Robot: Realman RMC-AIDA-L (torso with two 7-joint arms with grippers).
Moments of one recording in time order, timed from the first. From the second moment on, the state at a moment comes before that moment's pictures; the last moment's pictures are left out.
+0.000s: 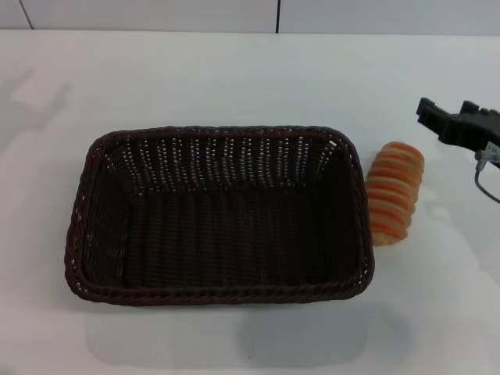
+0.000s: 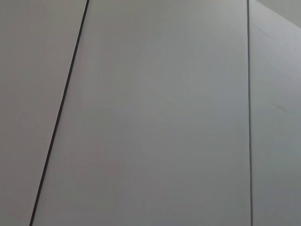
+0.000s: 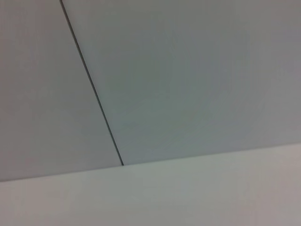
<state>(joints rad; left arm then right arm) -0.28 -2.06 -2.64 -1.05 1.20 -1.43 1.66 -0.13 2.08 1.28 1.64 -2.74 0.35 0.07</state>
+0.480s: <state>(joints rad) -0.28 -2.06 -2.64 -1.05 1.19 -1.43 1.66 -0.05 2.07 1.31 1.57 -2.70 0.48 0.10</state>
